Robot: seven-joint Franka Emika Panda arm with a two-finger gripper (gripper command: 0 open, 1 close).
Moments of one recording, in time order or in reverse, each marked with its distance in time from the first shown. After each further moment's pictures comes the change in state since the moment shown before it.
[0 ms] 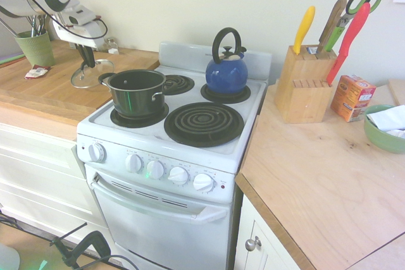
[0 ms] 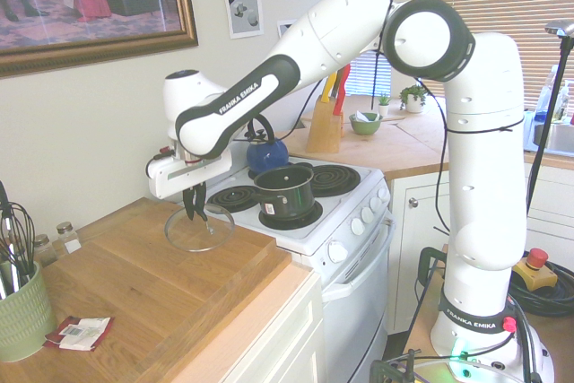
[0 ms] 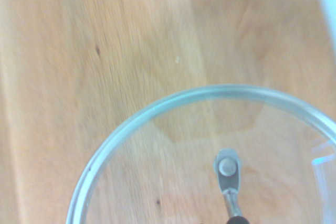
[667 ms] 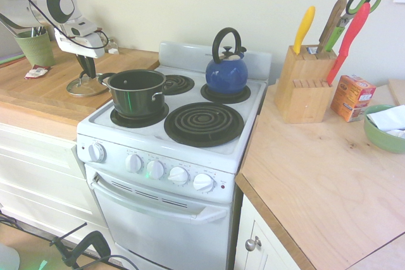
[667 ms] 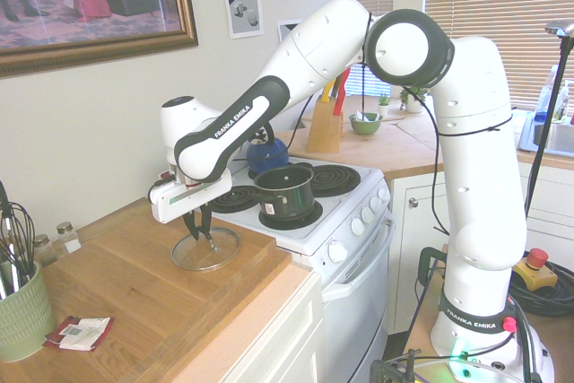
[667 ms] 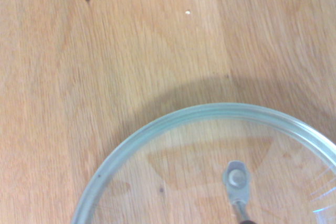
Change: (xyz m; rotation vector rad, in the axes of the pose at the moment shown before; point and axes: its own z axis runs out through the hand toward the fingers) arm -0.015 -0.001 0.072 -0.071 -0.040 -0.026
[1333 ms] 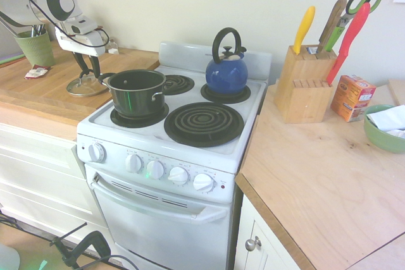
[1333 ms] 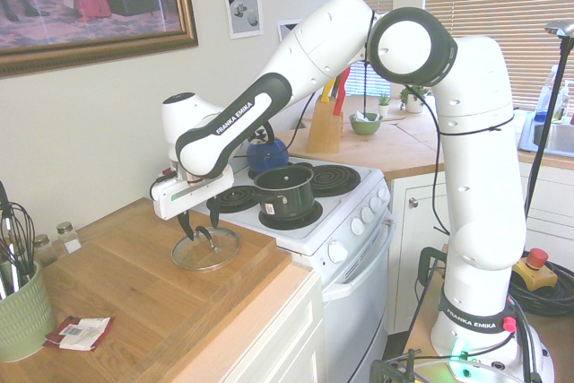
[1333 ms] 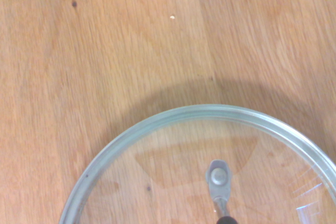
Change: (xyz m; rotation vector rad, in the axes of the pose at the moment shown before) arm 0.000 0.002 -0.006 -0.012 0.007 0.001
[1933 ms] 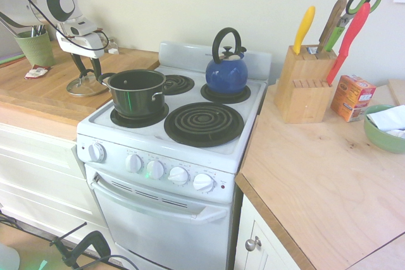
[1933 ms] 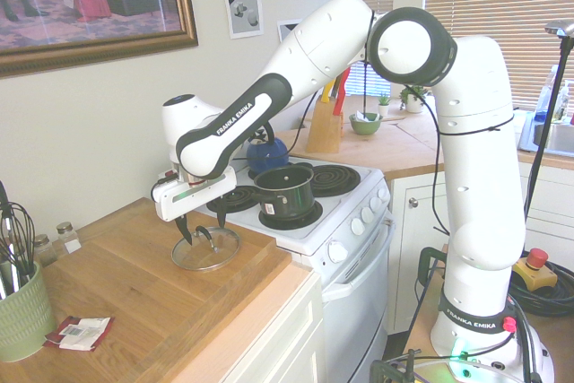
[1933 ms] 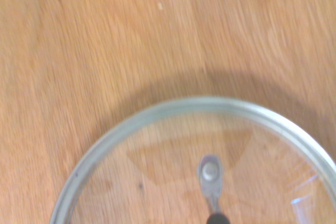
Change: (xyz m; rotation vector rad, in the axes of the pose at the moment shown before) arm 0.005 0.004 0.001 -0.008 -0.002 0.031
